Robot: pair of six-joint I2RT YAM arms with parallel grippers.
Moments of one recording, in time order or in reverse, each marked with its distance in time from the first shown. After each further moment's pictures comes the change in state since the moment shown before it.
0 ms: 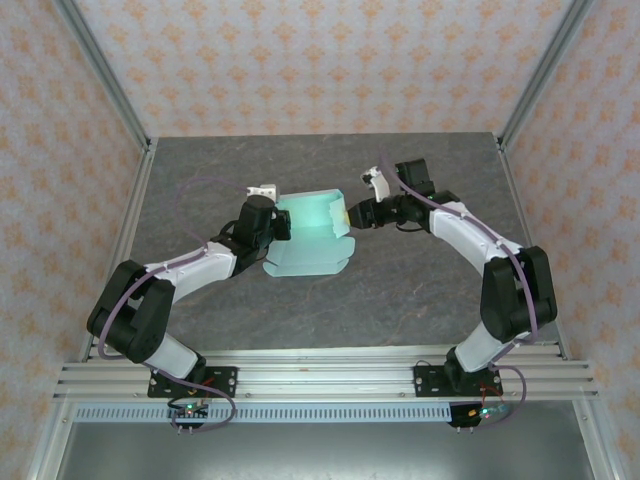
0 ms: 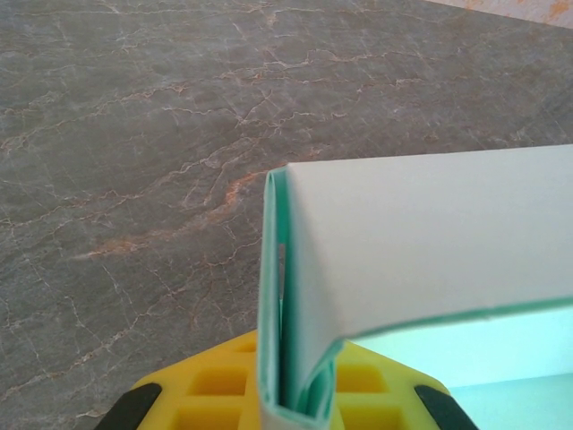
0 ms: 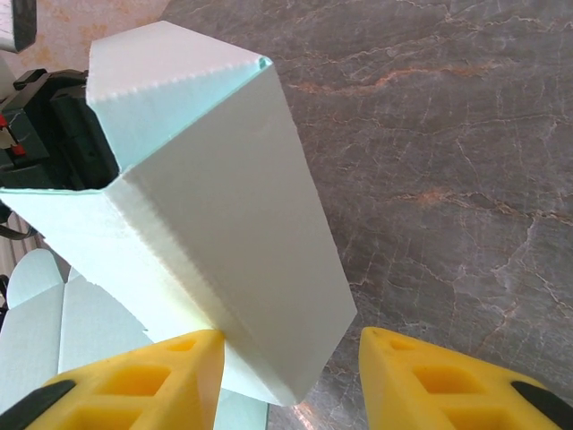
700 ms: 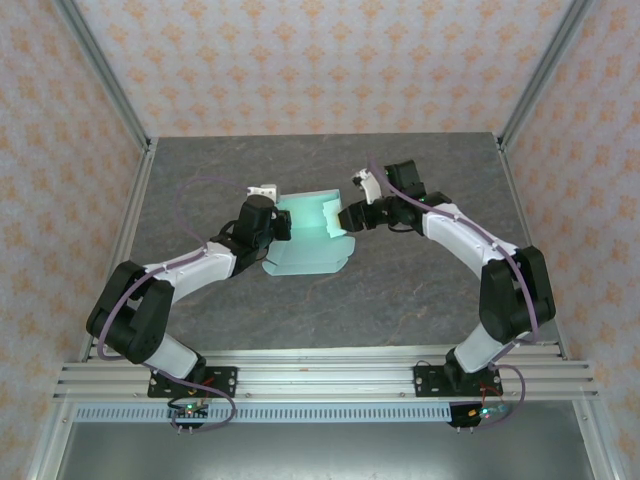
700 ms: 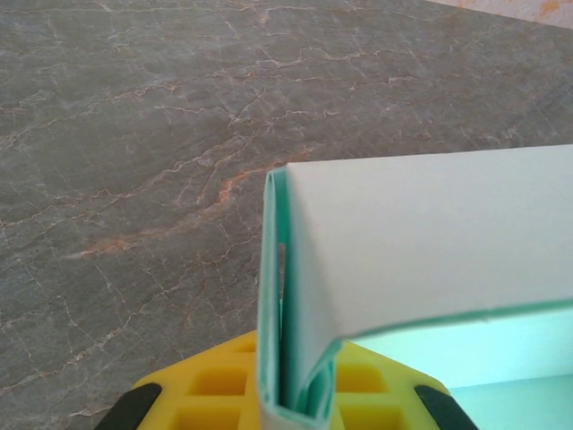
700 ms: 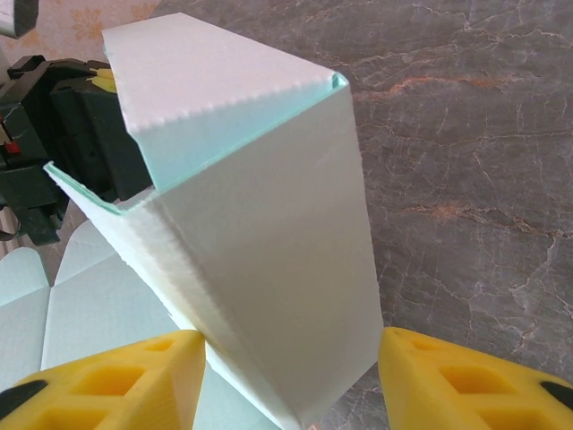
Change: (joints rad) left arm 0.000 -0.007 0.001 -0.005 0.014 0.000; right arm 0.066 0.000 0.008 0.019 0.071 0.000
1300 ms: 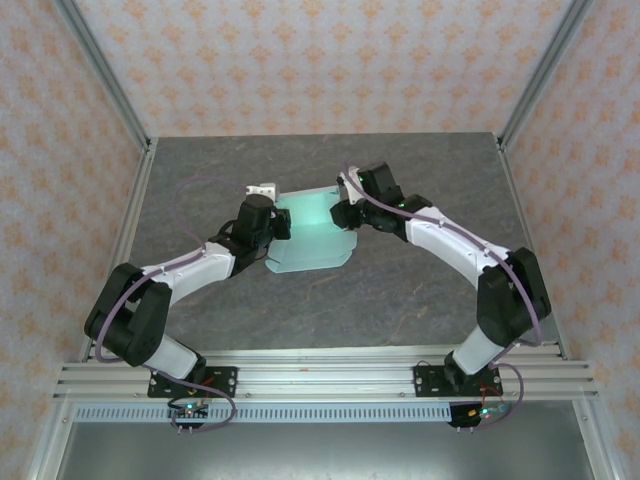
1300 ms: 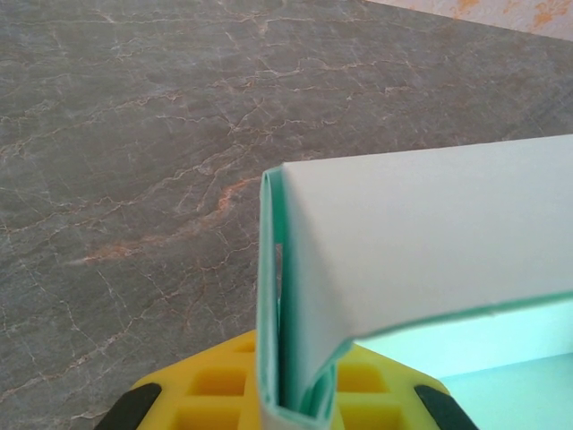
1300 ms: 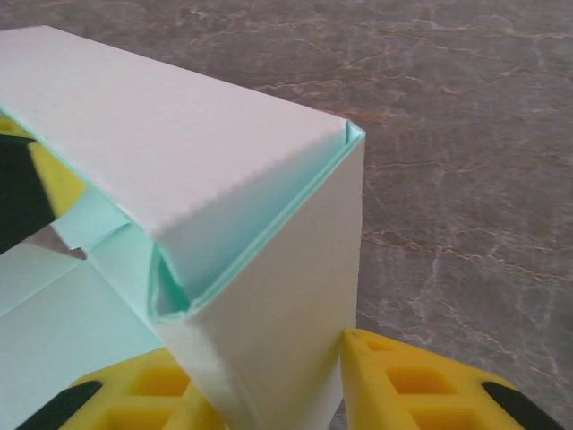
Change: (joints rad) left arm -0.002 -0.013 0.002 -0.003 -0.004 -0.003; right arm 0.164 0.000 0.054 -0.004 0.489 0.064
